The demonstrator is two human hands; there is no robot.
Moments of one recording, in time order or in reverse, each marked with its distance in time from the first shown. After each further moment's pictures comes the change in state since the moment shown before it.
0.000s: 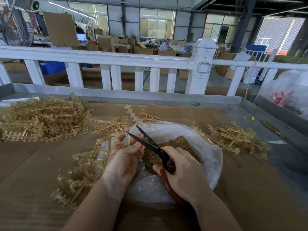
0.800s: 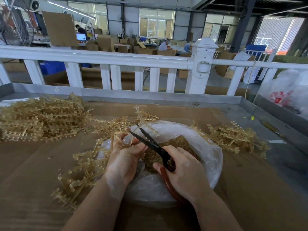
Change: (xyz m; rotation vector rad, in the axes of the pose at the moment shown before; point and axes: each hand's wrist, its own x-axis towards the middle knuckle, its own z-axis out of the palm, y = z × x) left_hand -0.002 0.000 0.002 0.090 -0.059 0.014; right_hand 0.001 -0.001 0.000 -0.008 -0.008 0.006
